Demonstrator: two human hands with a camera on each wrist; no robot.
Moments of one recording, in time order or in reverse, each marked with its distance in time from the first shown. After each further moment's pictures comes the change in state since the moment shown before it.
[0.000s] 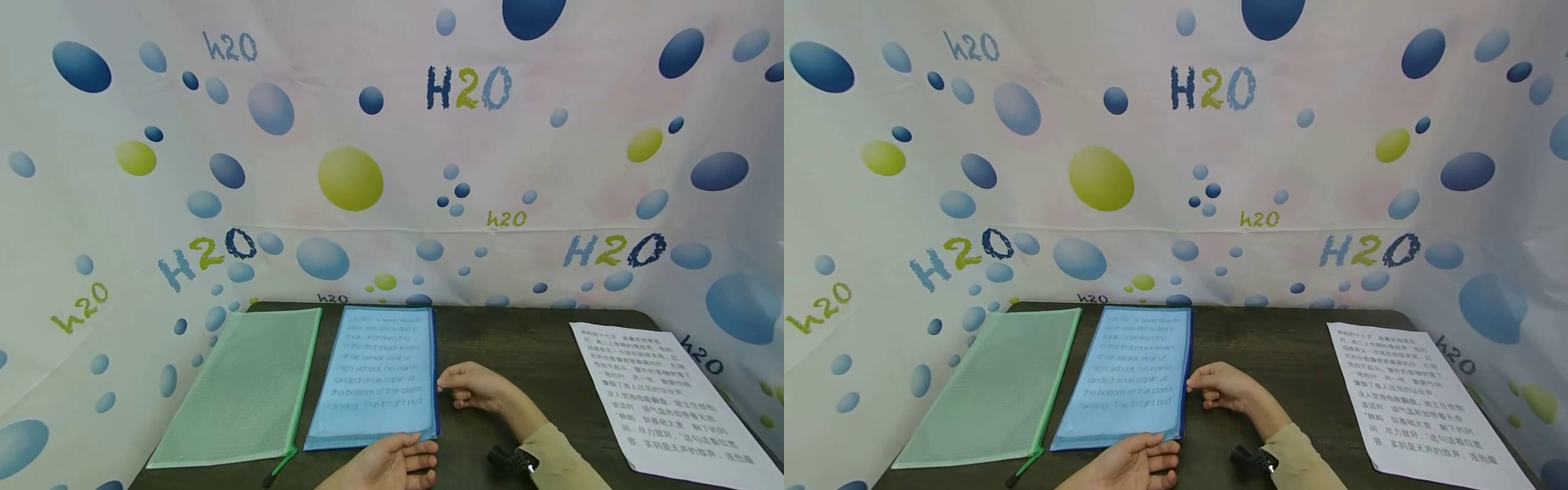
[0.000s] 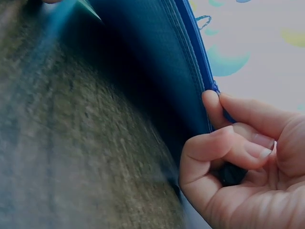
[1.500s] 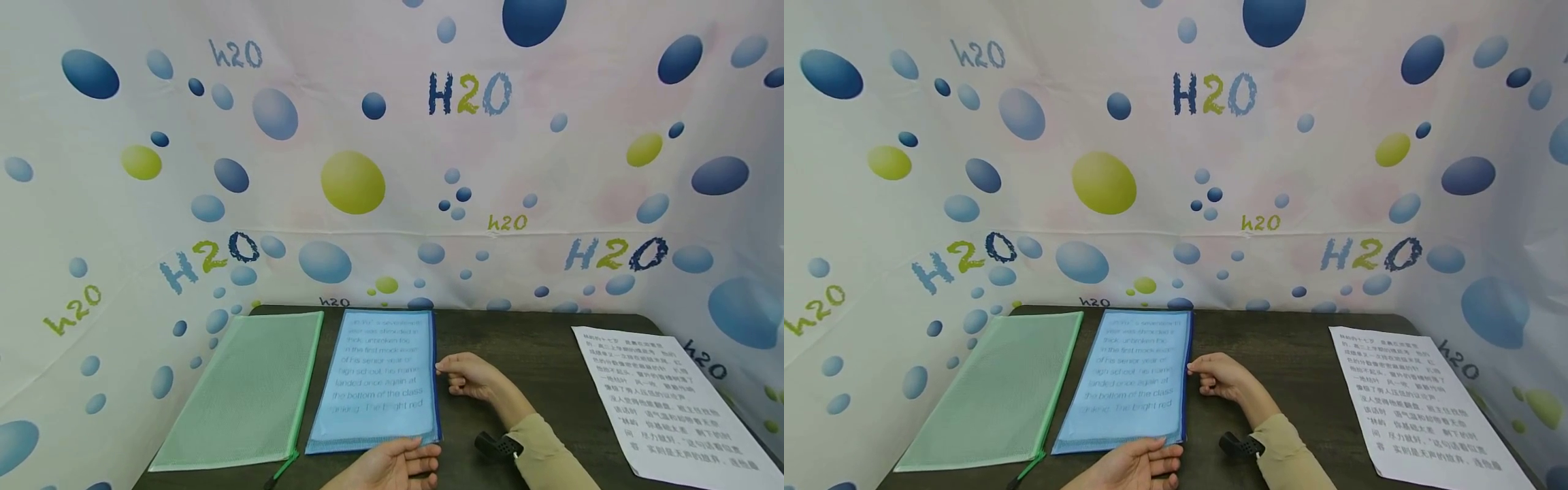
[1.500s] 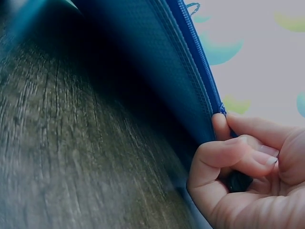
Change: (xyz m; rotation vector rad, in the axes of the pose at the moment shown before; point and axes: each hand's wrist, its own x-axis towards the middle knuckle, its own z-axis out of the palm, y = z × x) left_hand -0.001 0.001 -0.001 -0.007 0.021 -0.013; right_hand 0.025 -0.003 -0.011 0.087 0.112 -0.061
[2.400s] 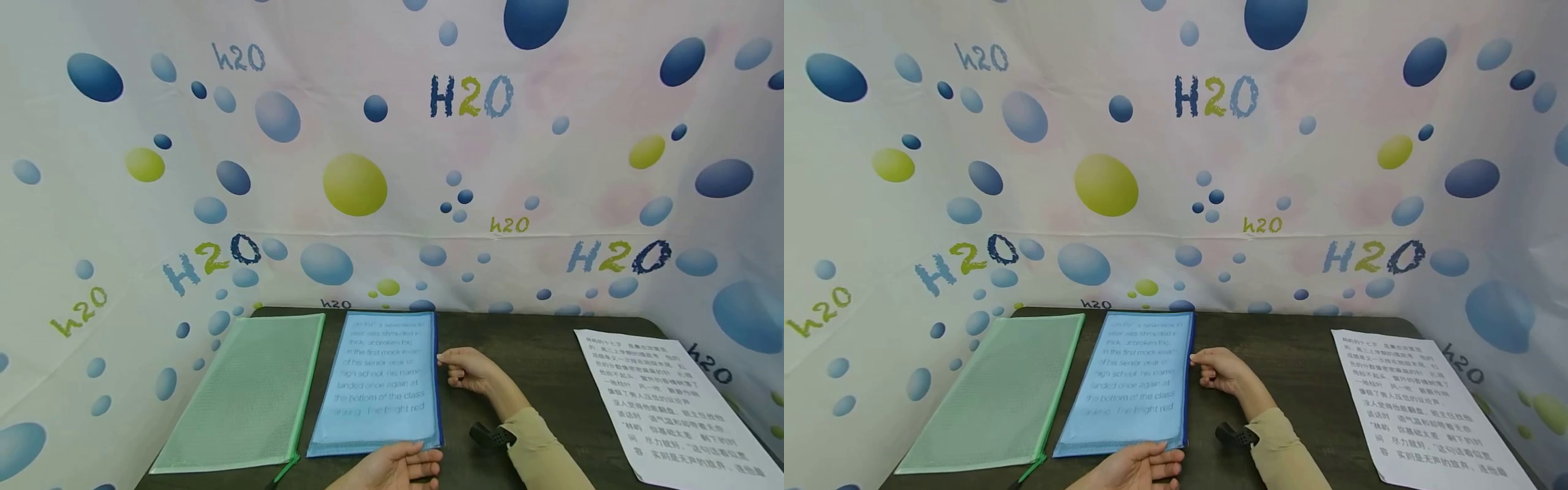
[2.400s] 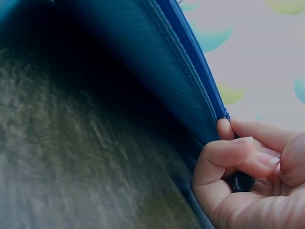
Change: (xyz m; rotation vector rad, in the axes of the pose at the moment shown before) left_hand 0.000 -0.001 -0.002 0.049 0.016 -0.001; right_hand 0.019 -0.001 -0.011 0.070 0.072 0.013
